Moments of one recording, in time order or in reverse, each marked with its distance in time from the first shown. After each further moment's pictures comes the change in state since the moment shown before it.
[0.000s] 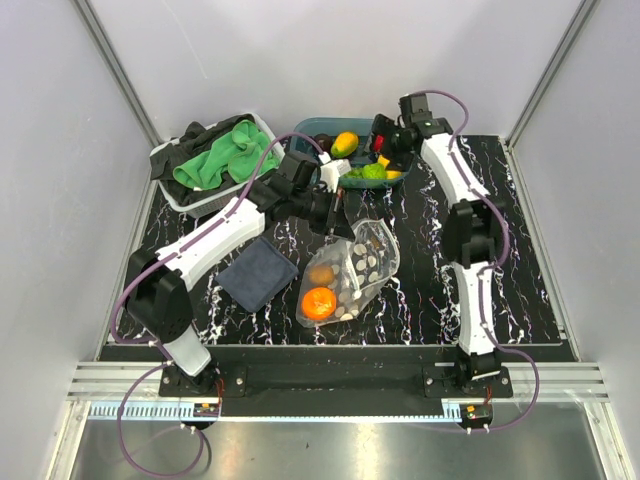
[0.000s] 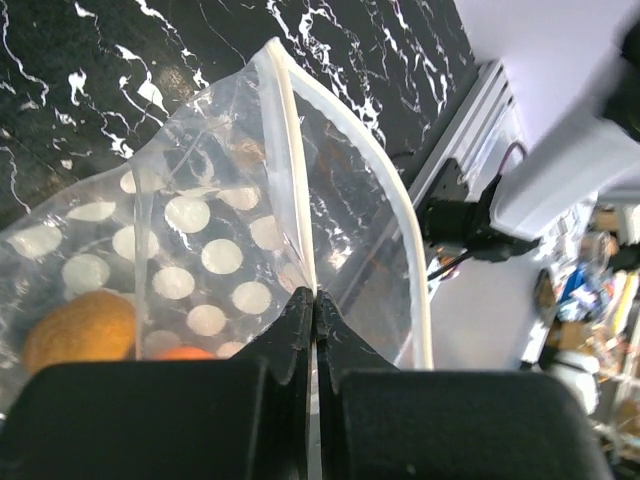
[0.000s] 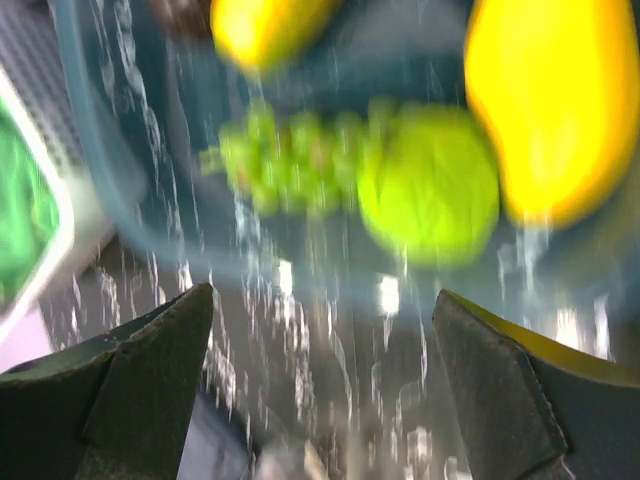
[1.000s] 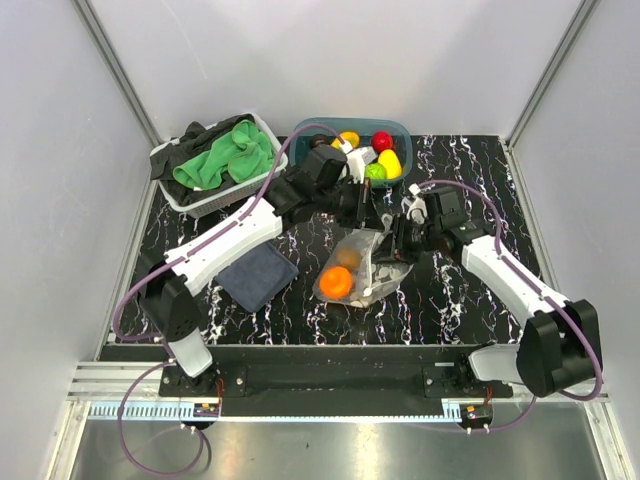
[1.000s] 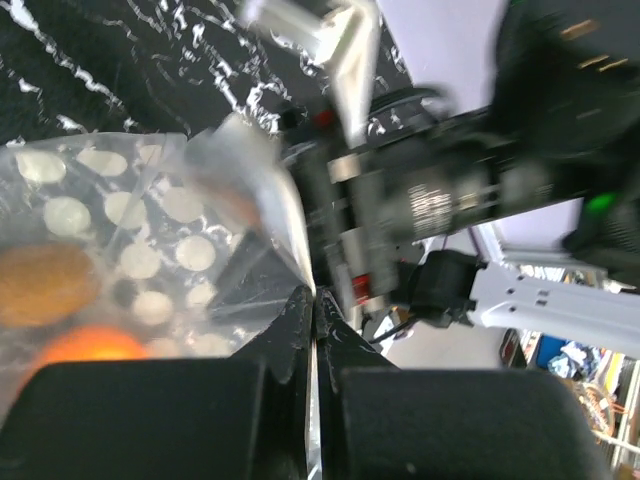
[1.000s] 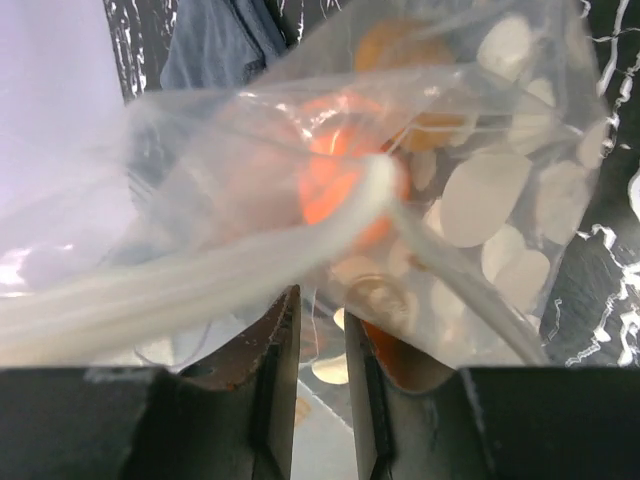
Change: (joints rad) left arm -0.148 0.042 0.172 0.021 -0.198 -0.205; right arm 0.097 -1.133 -1.457 0.241 -0.364 0.030
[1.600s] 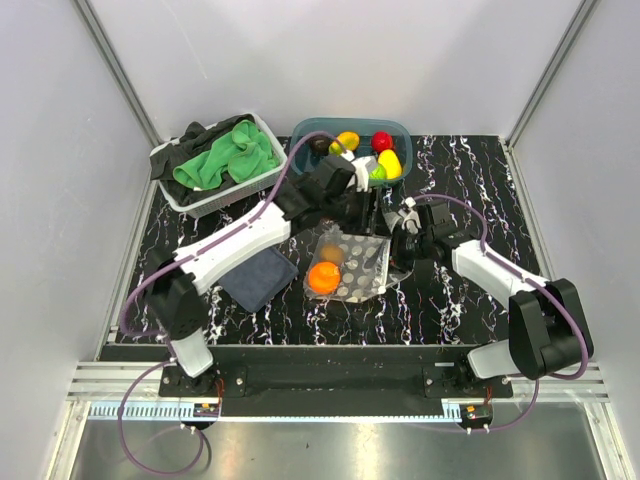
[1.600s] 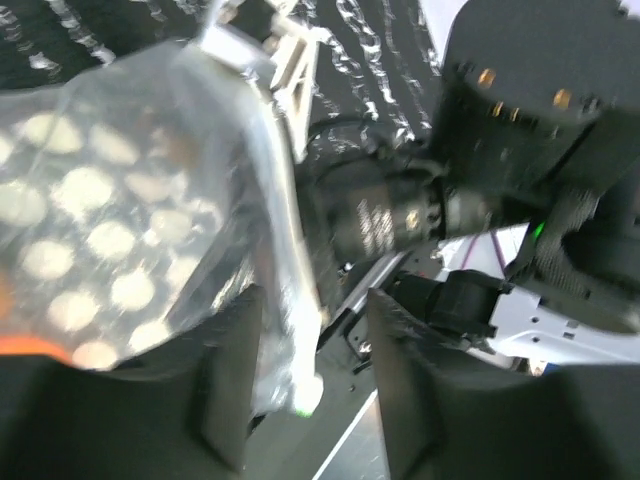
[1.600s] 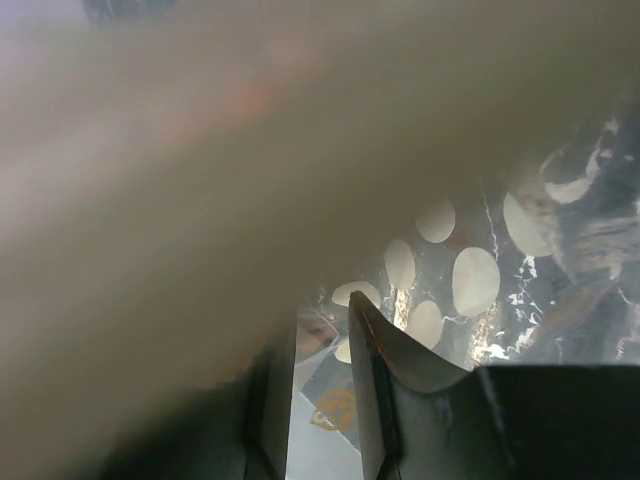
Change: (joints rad) left arm -0.036 0.064 0.010 0.006 -0.082 -0.045; right arm 0.003 0.106 -0.138 0.226 -0.037 0.095
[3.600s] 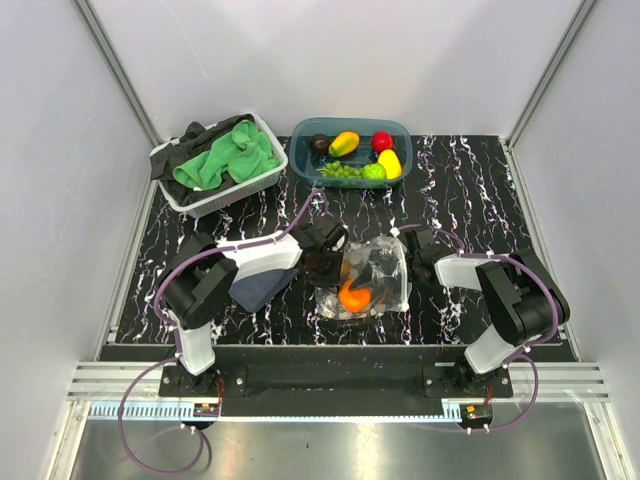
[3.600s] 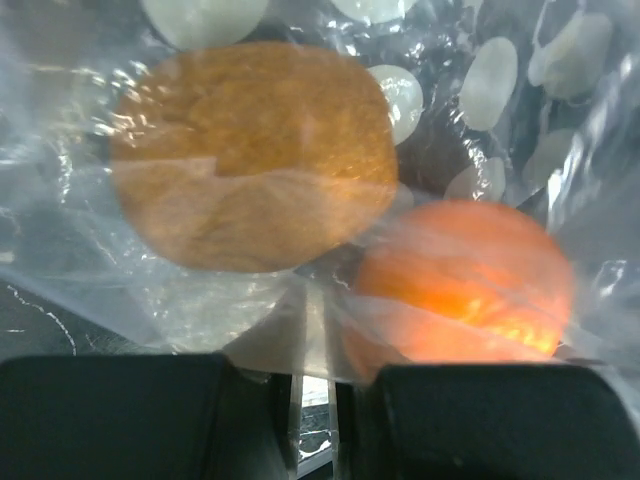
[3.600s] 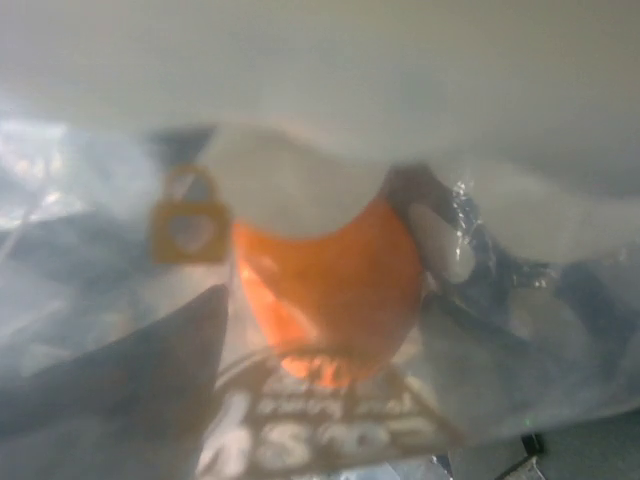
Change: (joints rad) left arm 0.013 0.078 -0.474 0.026 -0.181 0.066; right arm 0.044 0.204 -0.194 0.335 -0.177 0.090
